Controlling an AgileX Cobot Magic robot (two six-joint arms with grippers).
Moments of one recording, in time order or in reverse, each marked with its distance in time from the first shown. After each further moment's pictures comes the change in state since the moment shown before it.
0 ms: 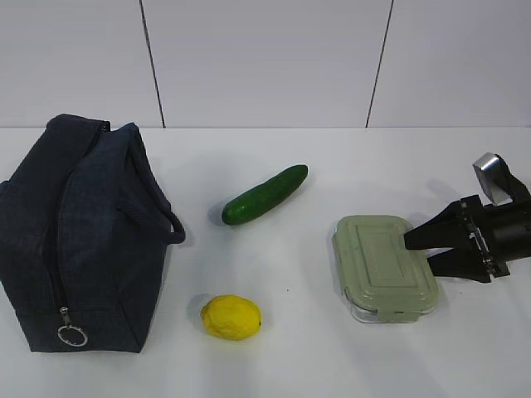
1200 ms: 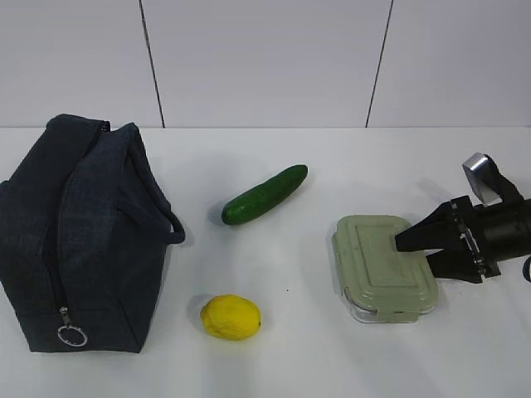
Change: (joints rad) left arm 0.000 0.000 0.000 0.000 0.000 0.000; right arm 0.035 0.000 0.000 0.004 0.000 0.006
